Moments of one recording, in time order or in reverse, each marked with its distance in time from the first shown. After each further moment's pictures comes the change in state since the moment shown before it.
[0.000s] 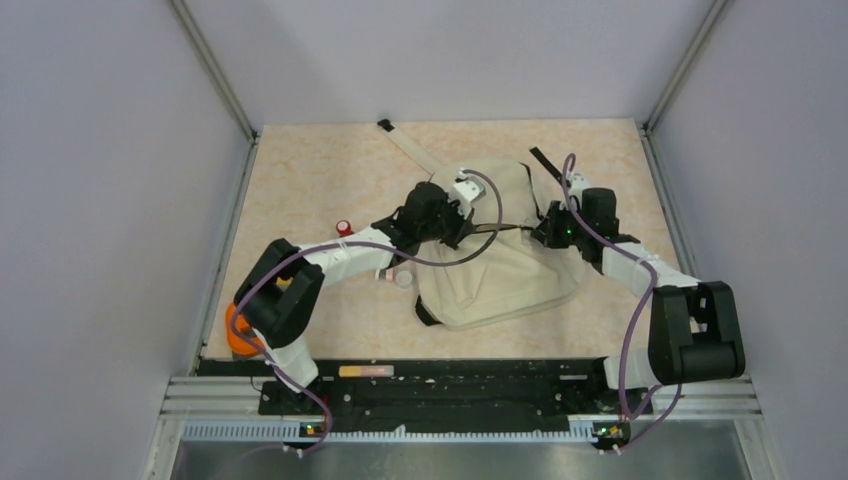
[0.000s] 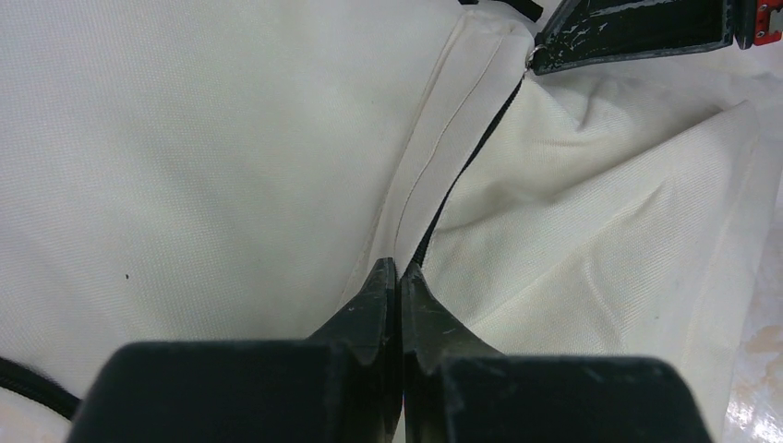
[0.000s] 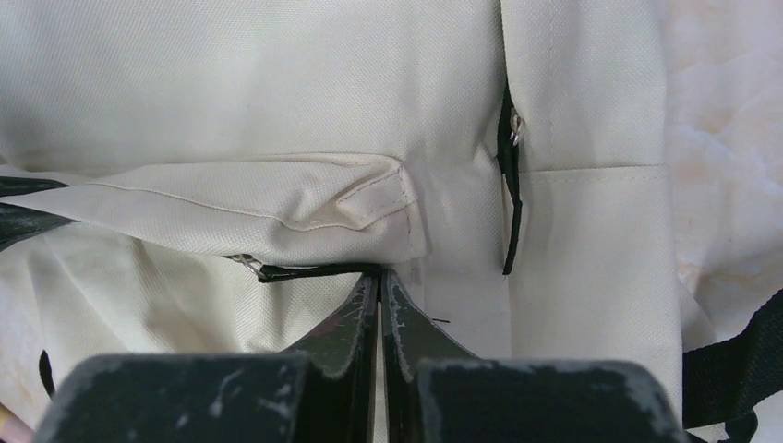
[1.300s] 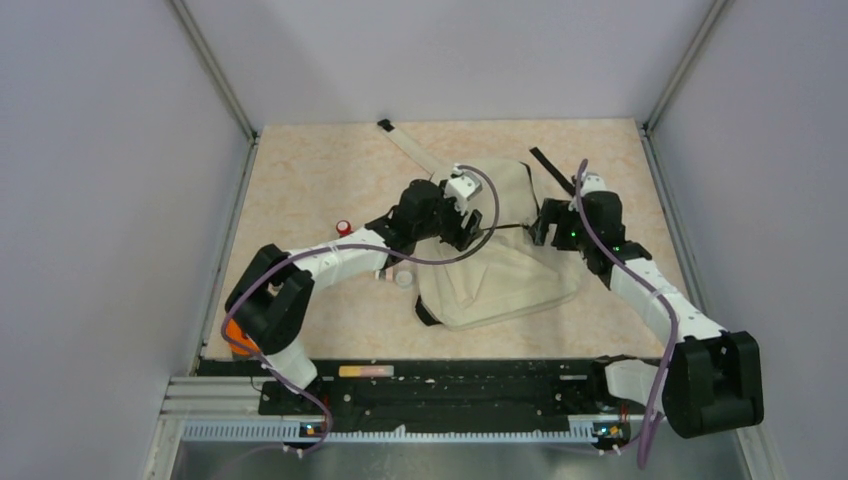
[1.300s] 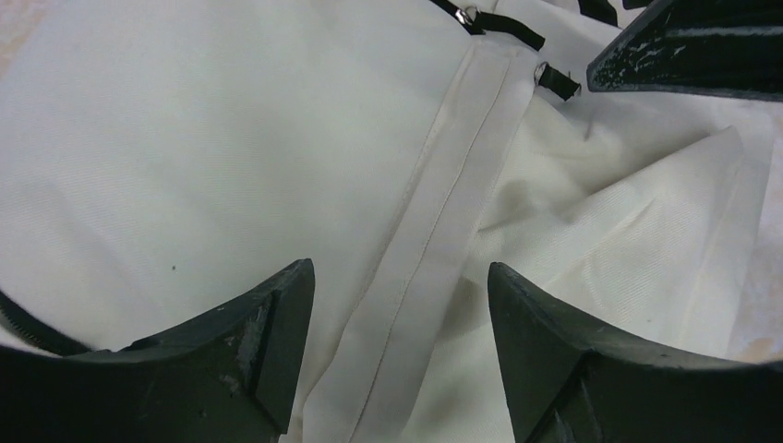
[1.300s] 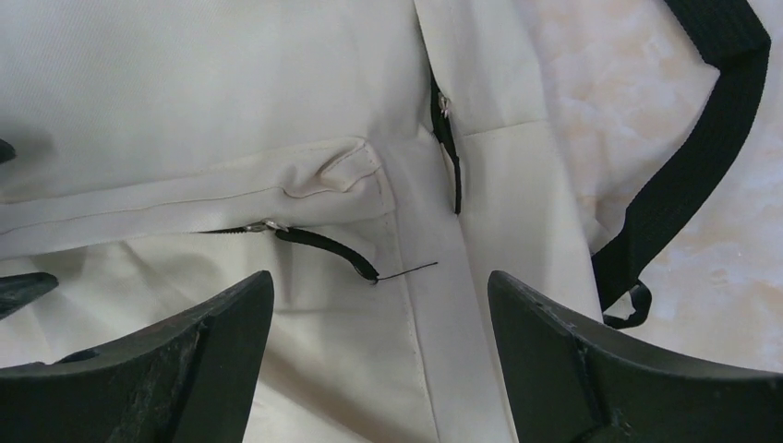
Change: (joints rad) left arm 0.005 -0.081 -0.028 0.018 -0.035 -0.010; right arm 0.090 -0.231 0.011 -0.188 0.307 0.054
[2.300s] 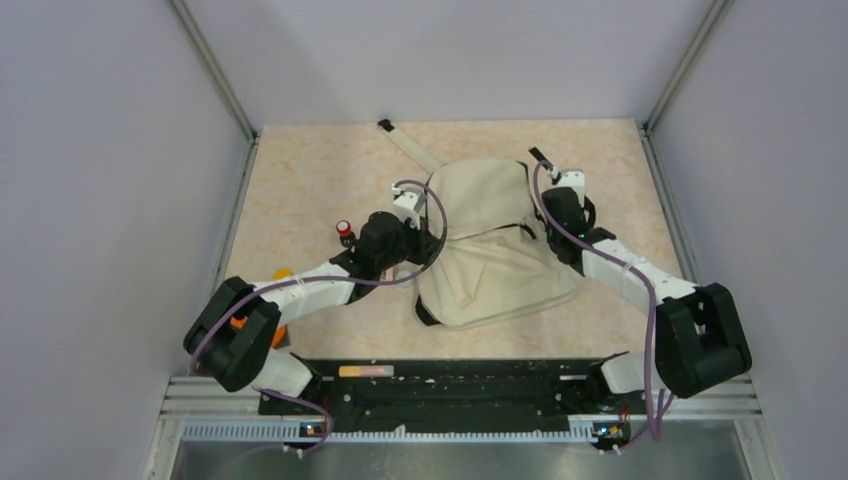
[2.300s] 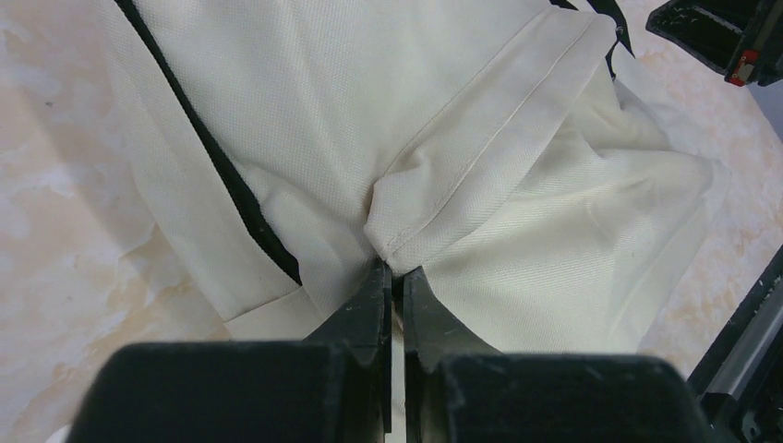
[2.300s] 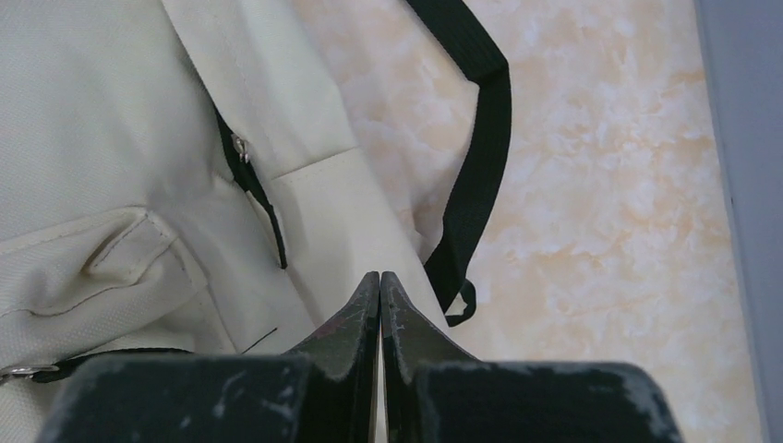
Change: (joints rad) left arm 0.075 -0.224 -0.382 0.175 -0.083 -0.416; right arm 0.178 0.195 0.084 -0.019 0.630 -0.098
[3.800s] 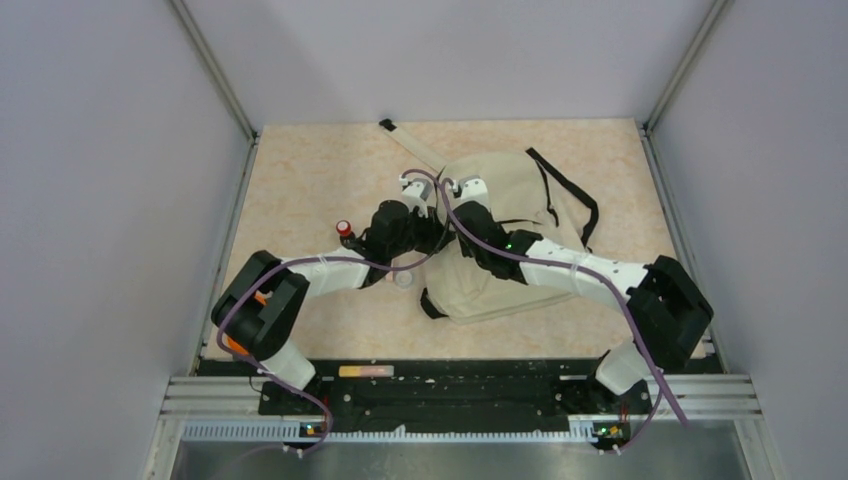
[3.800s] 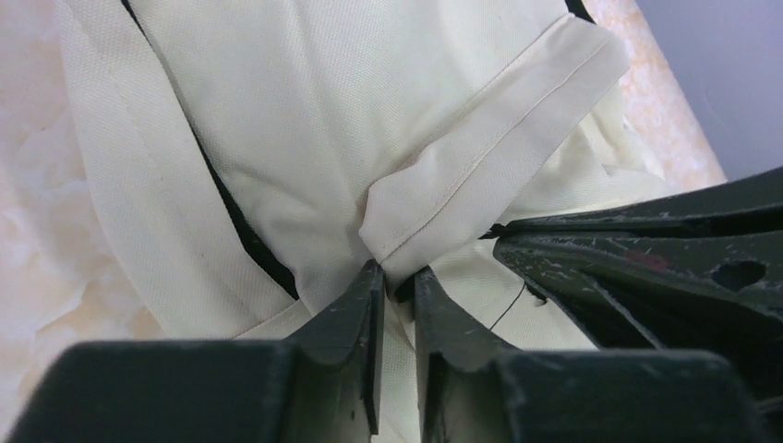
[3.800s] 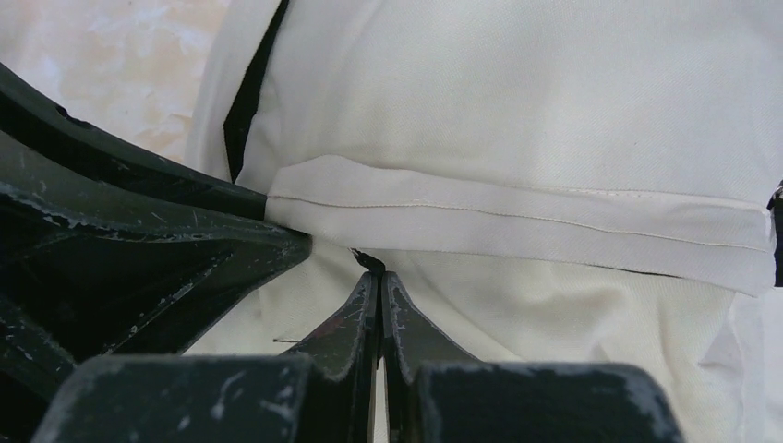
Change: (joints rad) left arm 0.026 0.183 0.102 0.090 0.097 -0.101; right arm 0.507 0.190 0.258 -0.045 -0.023 0.144
